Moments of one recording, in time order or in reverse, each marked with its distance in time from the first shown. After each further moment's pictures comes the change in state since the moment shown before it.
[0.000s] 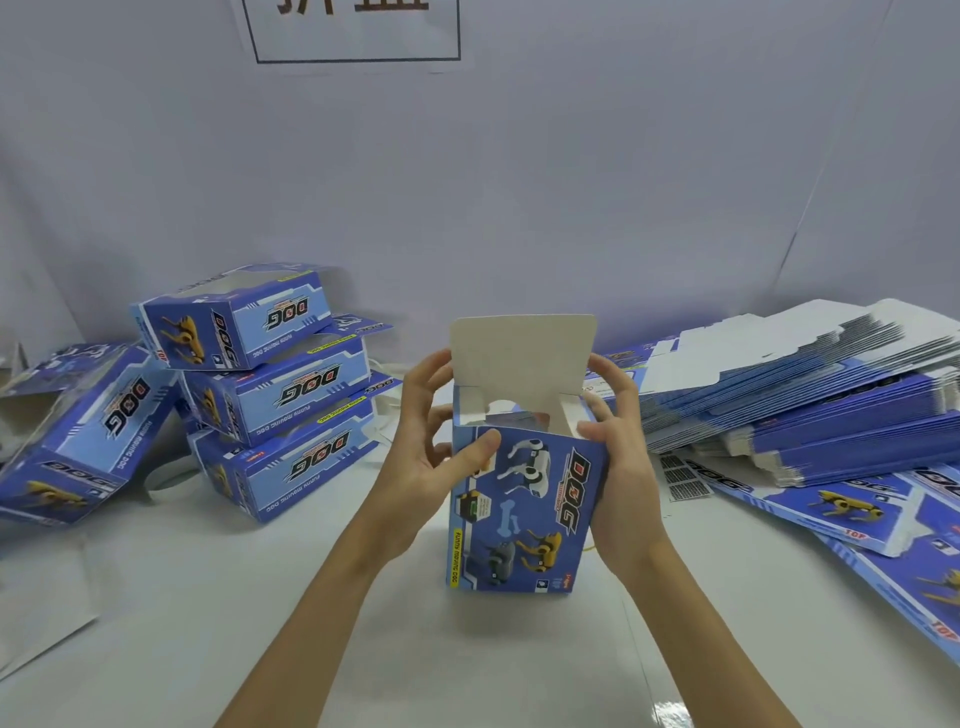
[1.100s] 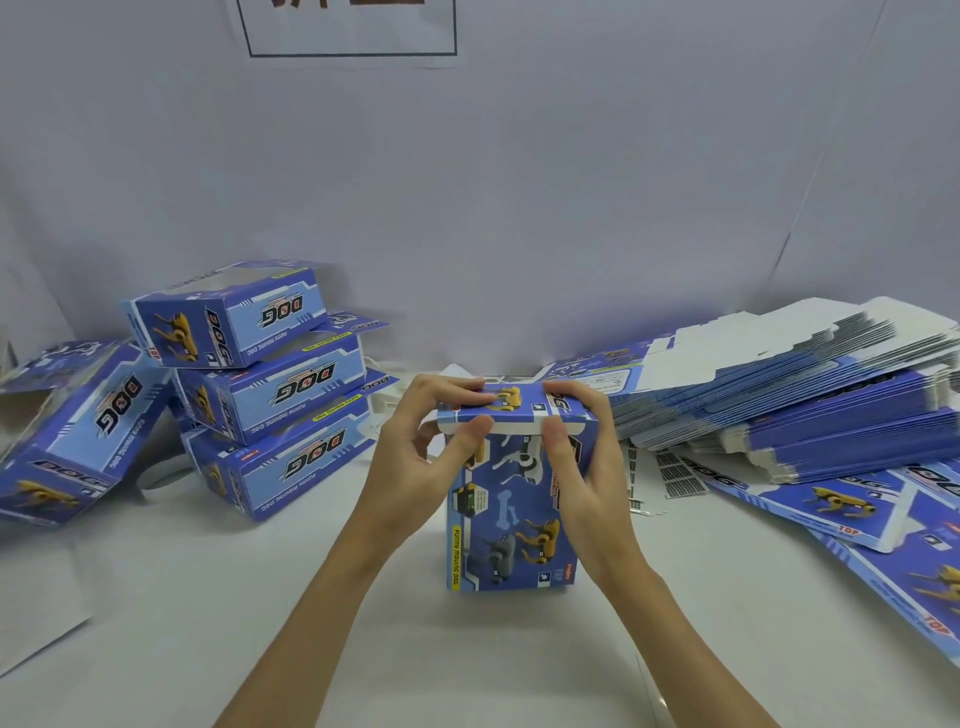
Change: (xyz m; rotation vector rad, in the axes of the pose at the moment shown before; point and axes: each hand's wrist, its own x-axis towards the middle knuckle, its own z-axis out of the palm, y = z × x) left_hand -0.001 0.008 0.003 0.103 0.043 0.134; right_hand -0.011 0.007 0.017 -0.285 0.034 -0.216
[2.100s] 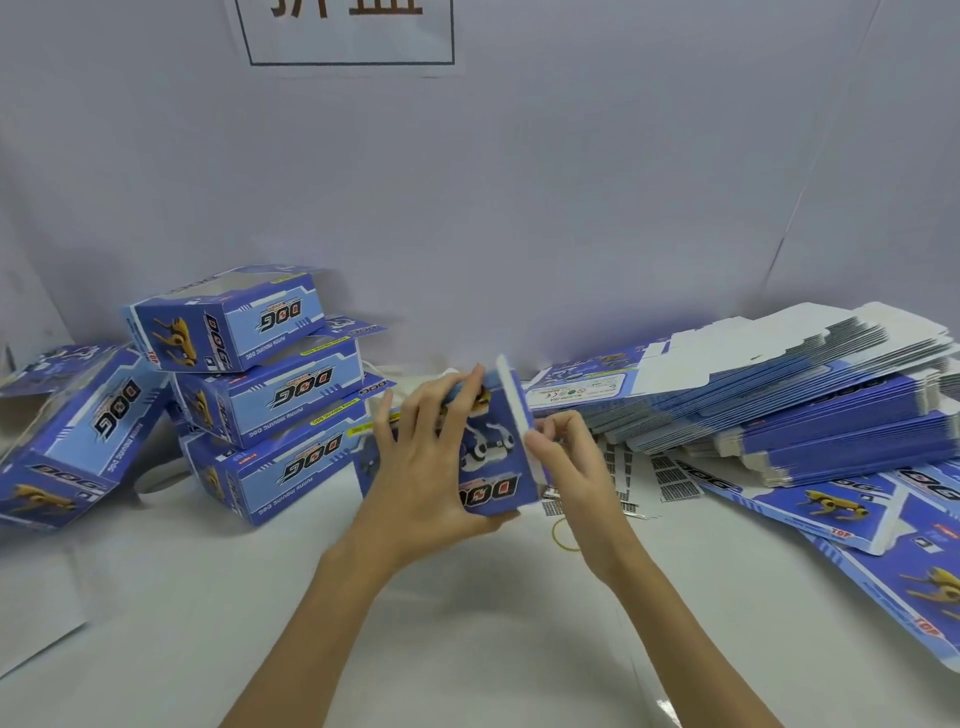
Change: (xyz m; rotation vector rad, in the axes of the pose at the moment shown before) left_hand -0.004 -0.033 -0.002 1.060 -0.115 0.219; right_hand 0.006 0.011 -0.006 0.064 -0.082 0.303
